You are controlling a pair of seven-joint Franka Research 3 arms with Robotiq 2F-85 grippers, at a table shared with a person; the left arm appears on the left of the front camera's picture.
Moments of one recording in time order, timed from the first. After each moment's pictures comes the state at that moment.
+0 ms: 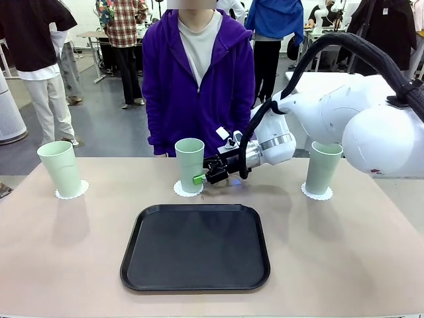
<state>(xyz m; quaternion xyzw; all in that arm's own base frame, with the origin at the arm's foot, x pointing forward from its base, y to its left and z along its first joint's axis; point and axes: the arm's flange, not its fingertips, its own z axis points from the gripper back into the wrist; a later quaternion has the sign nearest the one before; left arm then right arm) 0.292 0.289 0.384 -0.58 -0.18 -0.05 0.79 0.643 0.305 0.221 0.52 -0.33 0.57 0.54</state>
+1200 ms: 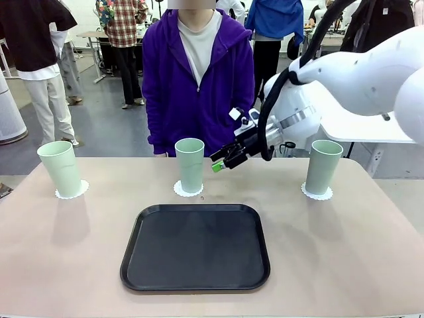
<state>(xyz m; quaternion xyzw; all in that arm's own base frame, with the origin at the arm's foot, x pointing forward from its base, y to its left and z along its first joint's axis) 0.293 0.289 0.383 -0.58 -0.18 -0.05 0.79 0.606 0.249 0.332 0.42 -0.26 0.58 0.64</state>
